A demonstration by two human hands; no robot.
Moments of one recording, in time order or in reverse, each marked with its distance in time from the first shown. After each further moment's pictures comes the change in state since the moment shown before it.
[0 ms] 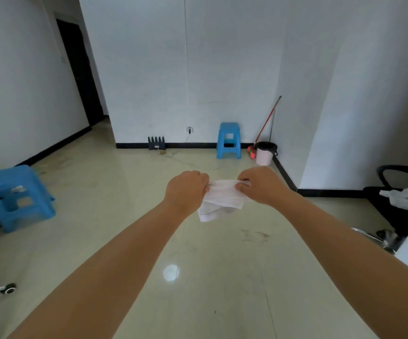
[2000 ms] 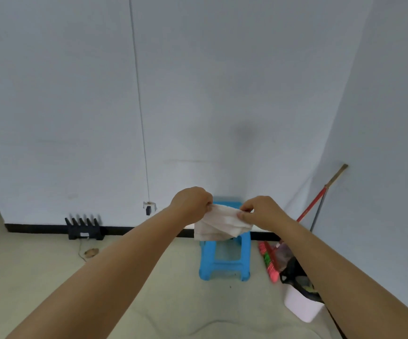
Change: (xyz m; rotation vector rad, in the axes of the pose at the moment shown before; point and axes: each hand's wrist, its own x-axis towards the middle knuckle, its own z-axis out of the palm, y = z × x) left_hand 1.630 -0.318 0.457 -0.057 -0.187 0.094; right_hand 1.564 0.646 0.115 0.179 -0.110 0.138
